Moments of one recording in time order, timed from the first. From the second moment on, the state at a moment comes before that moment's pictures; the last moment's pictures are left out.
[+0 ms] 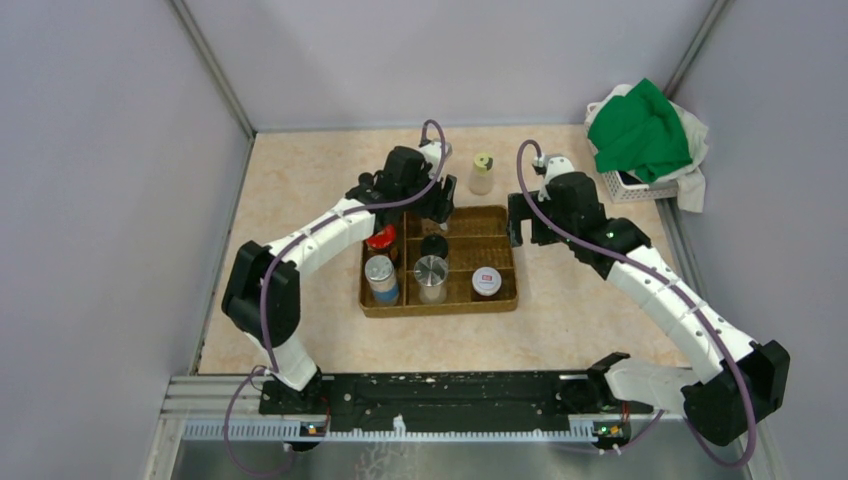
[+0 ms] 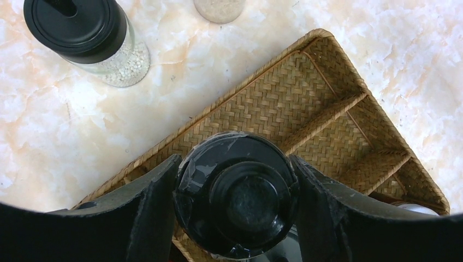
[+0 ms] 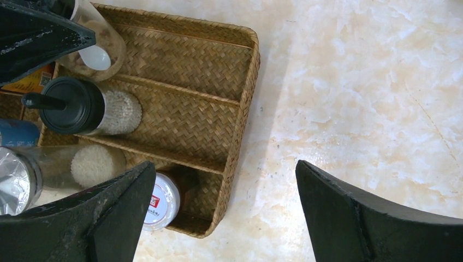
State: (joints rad) left arm -0.59 1.69 1.33 -0.24 0.11 -0.11; right arm 0.49 1.13 1.04 -0.57 0.11 0.22
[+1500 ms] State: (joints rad) left arm -0.59 1.85 1.31 -0.14 0.01 -0.13; right arm 0.49 1.14 0.98 -0.54 0.10 0.22
